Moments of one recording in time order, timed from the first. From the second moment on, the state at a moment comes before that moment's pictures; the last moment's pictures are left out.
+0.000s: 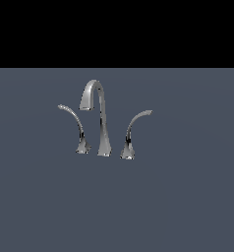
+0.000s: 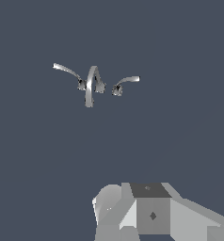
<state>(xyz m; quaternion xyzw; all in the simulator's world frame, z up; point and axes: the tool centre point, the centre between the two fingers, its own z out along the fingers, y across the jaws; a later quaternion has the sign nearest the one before) -0.258 -0.015 0.510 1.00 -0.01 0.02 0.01</state>
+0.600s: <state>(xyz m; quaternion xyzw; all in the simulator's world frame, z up) -0.250 -0.010 0.499 1.00 -0.04 0.02 0.01</state>
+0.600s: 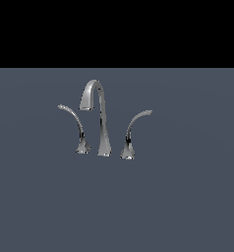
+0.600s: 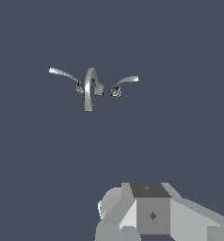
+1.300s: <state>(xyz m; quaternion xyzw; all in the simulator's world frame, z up) -0.206 0.007 0.442 0.98 -0.19 0.02 0.01</state>
